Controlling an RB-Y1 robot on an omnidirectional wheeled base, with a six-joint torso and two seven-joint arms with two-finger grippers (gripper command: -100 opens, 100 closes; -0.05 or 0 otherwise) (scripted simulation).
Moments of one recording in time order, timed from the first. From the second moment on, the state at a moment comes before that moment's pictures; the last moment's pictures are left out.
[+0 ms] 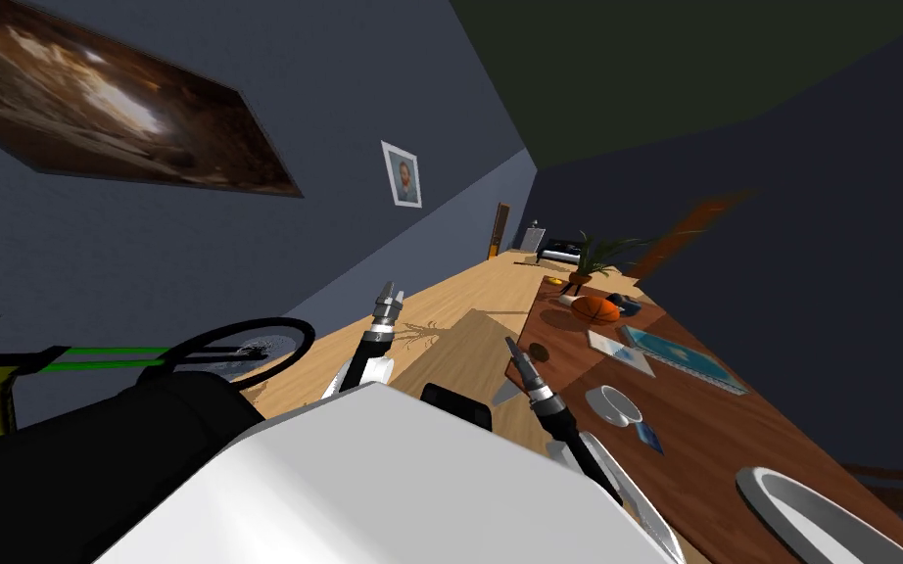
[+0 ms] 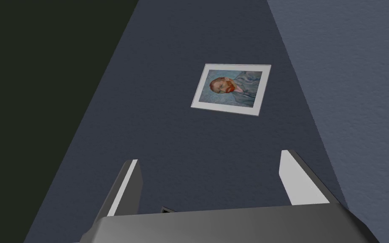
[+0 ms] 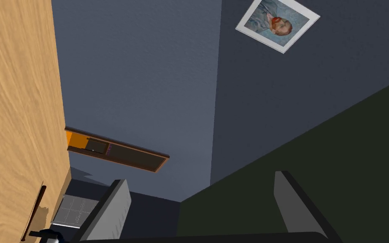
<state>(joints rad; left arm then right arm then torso) 0.55 -0.02 0.06 -2.22 -0.06 -0.41 0.07 0.35 -0.57 0.34 -1.73 0.03 -0.58 0.06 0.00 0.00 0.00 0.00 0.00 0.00</state>
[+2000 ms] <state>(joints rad) 0.55 -0.02 0.06 -2.22 -0.06 -0.41 0.07 0.24 -1.04 0.69 -1.23 0.12 -0.55 -0.07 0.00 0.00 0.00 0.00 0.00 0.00</state>
